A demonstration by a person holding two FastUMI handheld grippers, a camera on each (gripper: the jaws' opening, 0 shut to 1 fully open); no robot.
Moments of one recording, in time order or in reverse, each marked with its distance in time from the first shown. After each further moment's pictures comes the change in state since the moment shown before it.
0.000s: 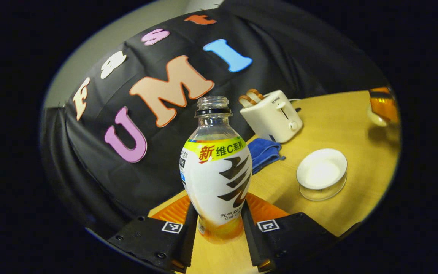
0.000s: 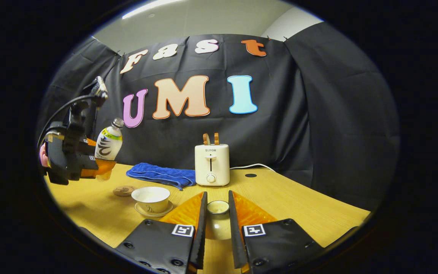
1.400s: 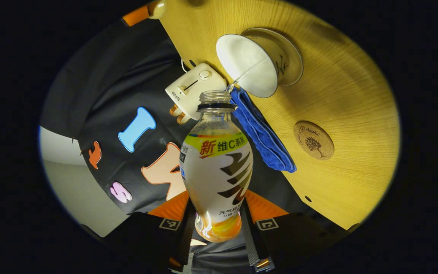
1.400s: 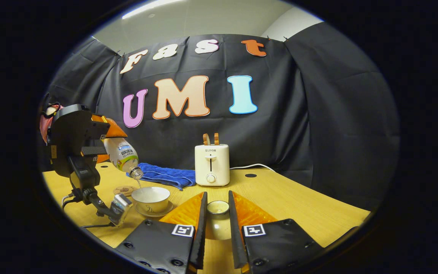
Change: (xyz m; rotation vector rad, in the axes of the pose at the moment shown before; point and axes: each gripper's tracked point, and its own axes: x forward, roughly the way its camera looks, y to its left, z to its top) left arm 0.002 0.015 0.053 1.672 0.079 0.179; right arm 0.000 0.000 0.000 0.001 -0.001 -0.003
